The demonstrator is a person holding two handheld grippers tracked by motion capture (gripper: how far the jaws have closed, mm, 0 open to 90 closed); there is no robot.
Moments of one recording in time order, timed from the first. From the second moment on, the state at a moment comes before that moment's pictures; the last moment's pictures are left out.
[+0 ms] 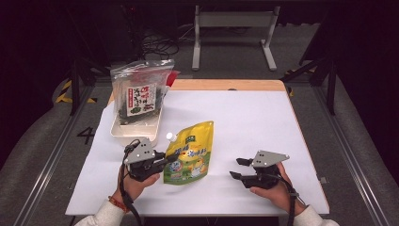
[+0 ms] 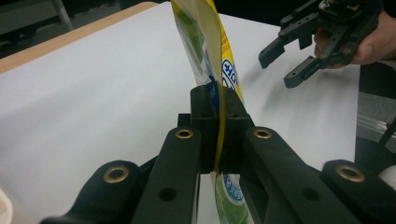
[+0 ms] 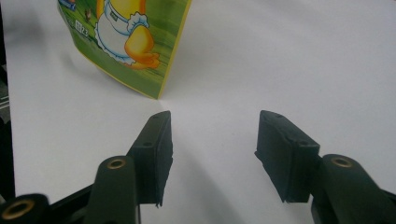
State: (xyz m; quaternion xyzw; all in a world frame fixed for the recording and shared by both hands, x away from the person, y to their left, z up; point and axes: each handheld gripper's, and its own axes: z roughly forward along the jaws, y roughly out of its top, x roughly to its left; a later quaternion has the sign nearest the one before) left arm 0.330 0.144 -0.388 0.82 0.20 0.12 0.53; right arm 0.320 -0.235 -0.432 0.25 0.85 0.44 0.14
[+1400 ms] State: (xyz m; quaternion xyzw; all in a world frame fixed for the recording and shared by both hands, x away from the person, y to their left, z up) left arm 0.333 0.186 -0.335 0.76 0.19 0.20 0.58; right arm 0.323 -0.236 -0.438 0.27 0.85 0.44 0.14
